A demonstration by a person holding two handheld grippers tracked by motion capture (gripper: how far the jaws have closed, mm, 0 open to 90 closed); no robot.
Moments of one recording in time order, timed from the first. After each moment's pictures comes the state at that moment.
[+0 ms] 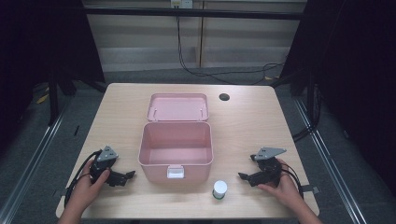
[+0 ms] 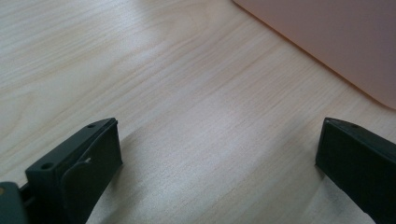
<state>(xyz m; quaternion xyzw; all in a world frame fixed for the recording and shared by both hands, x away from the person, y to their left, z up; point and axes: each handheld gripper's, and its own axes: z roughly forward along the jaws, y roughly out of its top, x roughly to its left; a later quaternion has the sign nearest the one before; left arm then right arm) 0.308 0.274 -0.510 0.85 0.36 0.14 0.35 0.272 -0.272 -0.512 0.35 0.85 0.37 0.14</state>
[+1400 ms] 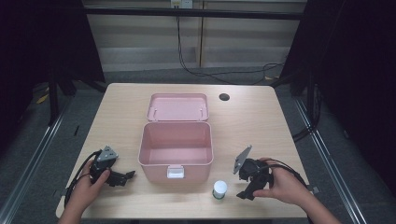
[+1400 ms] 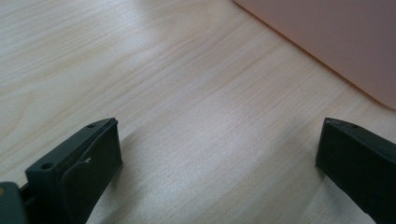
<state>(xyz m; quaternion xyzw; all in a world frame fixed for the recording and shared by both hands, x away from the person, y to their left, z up) 0.308 0.274 -0.510 0.85 0.36 0.14 0.35 0.250 -0.196 -0.438 0.19 0.97 0.13 -0.02</state>
